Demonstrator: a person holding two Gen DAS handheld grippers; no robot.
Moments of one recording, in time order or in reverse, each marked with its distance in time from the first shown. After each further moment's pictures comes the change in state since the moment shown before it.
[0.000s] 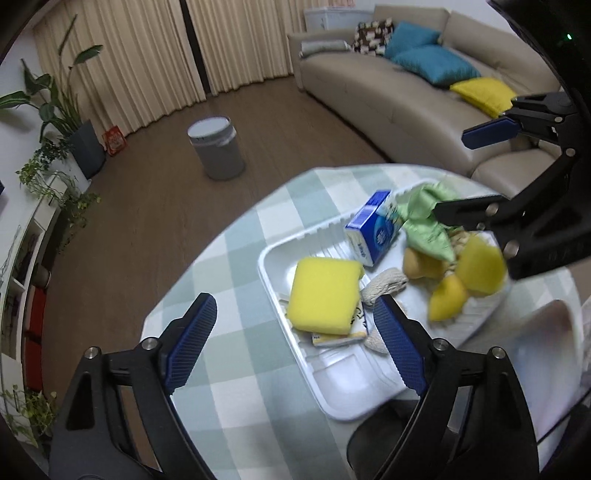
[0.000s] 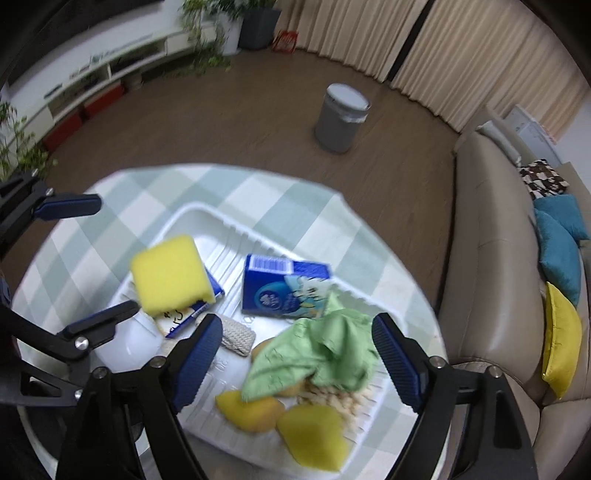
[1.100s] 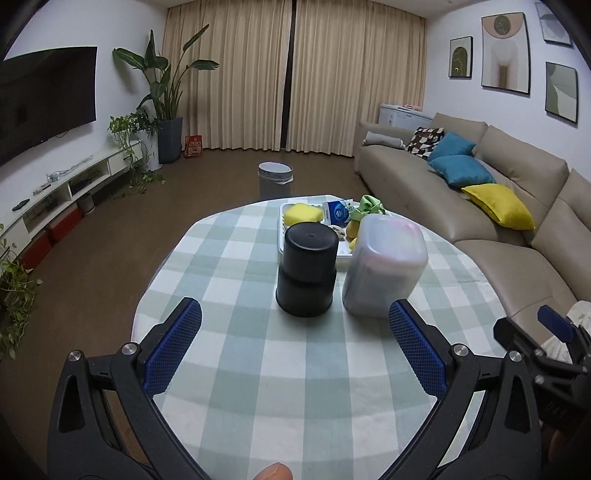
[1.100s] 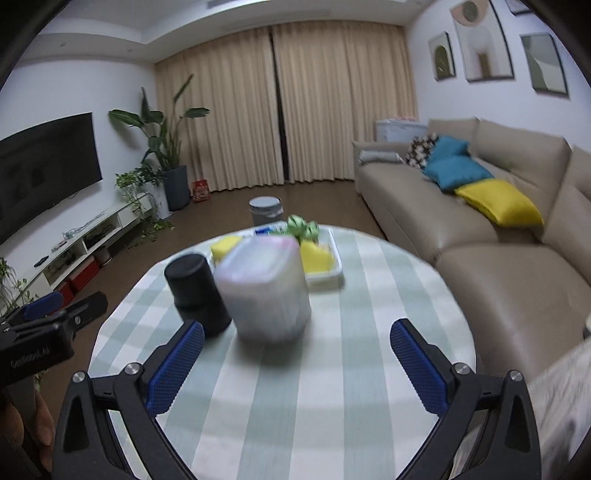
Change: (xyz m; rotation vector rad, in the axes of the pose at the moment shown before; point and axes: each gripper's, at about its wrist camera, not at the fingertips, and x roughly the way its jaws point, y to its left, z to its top) left arm -0.213 -0.108 -0.229 -0.377 -0.314 0.133; right arm -0.198 0.120 -0.338 0.557 -0.526 -0.103
